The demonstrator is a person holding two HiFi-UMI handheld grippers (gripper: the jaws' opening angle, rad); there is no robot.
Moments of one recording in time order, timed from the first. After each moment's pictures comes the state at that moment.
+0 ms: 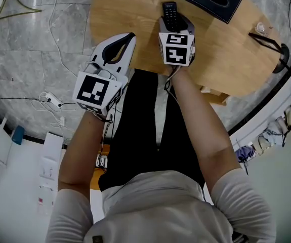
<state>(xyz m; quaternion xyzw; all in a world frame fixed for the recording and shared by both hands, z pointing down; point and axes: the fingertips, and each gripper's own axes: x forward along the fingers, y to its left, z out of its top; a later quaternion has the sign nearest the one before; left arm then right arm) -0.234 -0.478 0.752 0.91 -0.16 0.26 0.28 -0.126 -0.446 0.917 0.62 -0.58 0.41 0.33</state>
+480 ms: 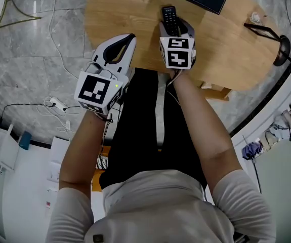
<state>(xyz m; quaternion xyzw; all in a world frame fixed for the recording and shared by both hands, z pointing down) -0.214 -0.458 0.741 0.91 -0.13 0.27 0.27 -0.114 -0.414 0.899 0.63 -0.57 0.42 0.31</state>
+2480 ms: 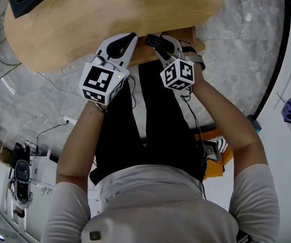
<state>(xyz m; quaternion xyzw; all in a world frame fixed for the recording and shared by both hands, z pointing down) 0.027 -0.062 0.768 0.91 0.11 0.35 0.19 -0.005 0.042 0.894 0.50 -0.70 0.30 0.42</state>
